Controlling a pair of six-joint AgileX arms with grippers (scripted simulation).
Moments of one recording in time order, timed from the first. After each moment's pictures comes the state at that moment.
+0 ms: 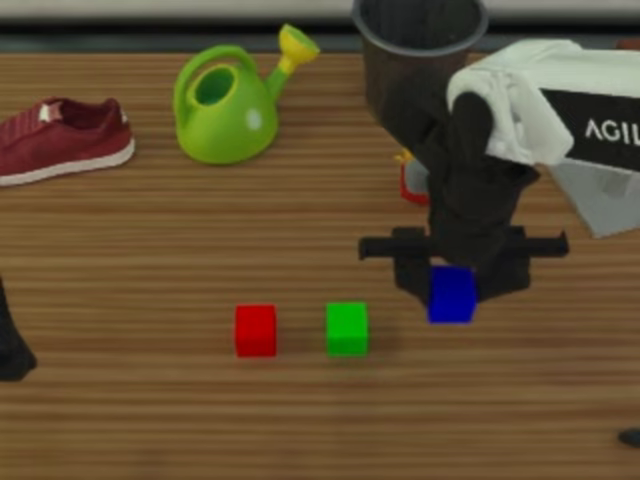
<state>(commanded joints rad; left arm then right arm) 0.02 0.00 0.00 0.00 0.00 0.00 0.59 2.04 1.48 -1.00 0.00 0.60</state>
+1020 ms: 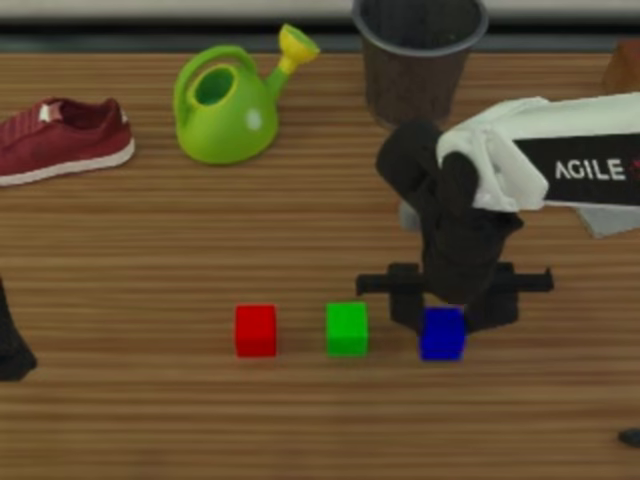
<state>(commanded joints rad) 0.02 0.00 0.00 0.00 0.00 0.00 0.59 2.11 1.37 -0.82 0.01 0.60</state>
